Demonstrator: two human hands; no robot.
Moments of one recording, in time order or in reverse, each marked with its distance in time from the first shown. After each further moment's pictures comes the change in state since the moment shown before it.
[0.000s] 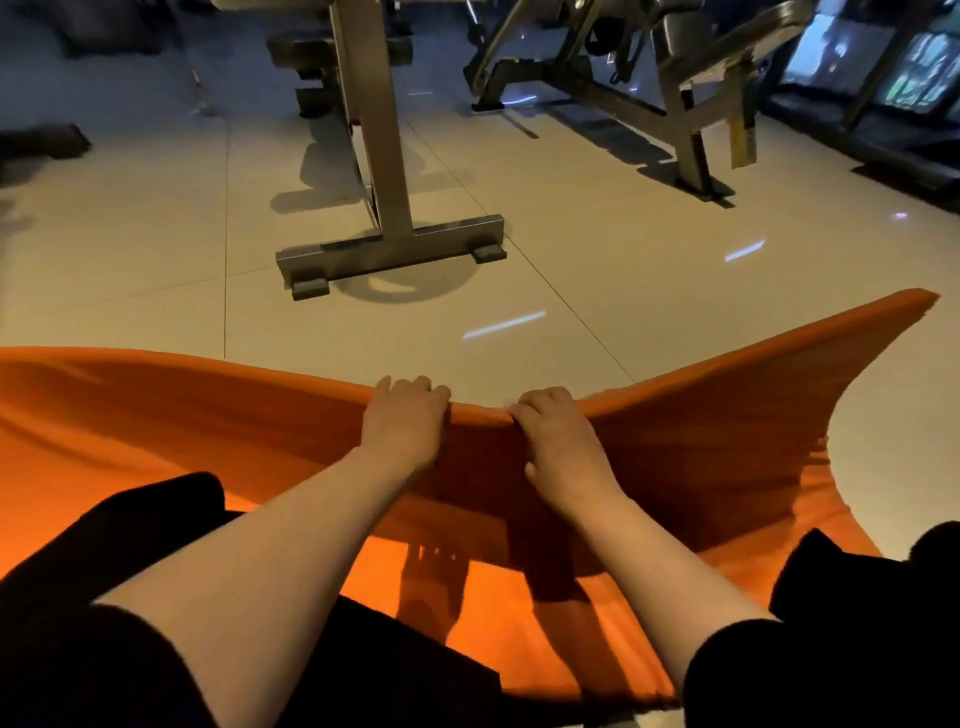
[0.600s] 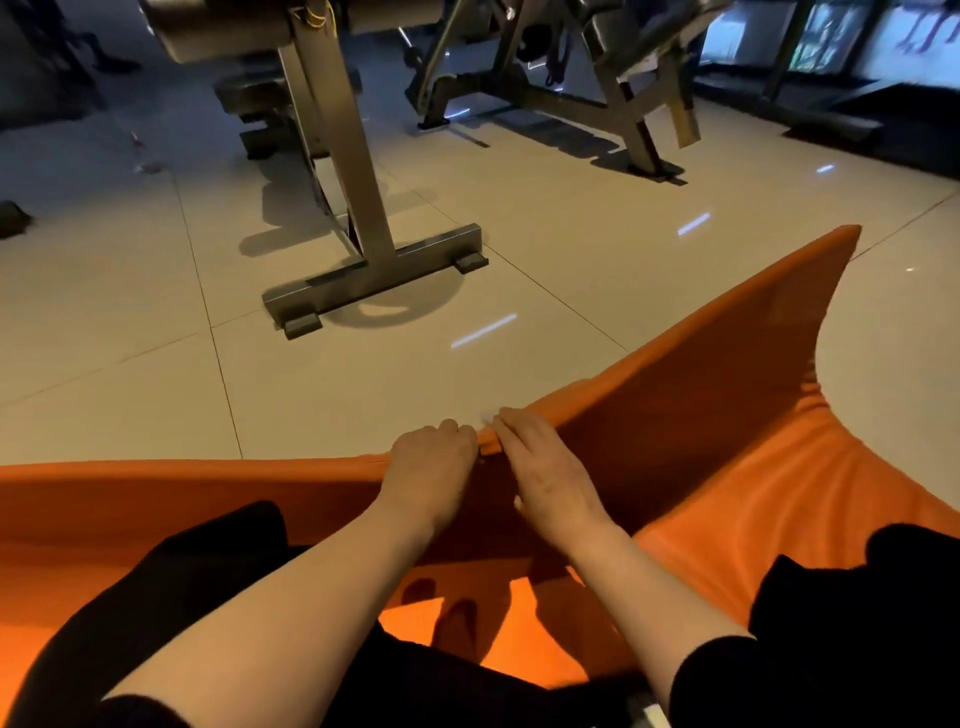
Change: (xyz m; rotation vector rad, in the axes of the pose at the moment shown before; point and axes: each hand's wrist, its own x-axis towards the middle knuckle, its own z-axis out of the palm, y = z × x) left_hand -0.036 -0.041 0.008 0.160 0.065 0.218; right_hand -0.001 -0.090 0.050 0.147 0.194 0.073
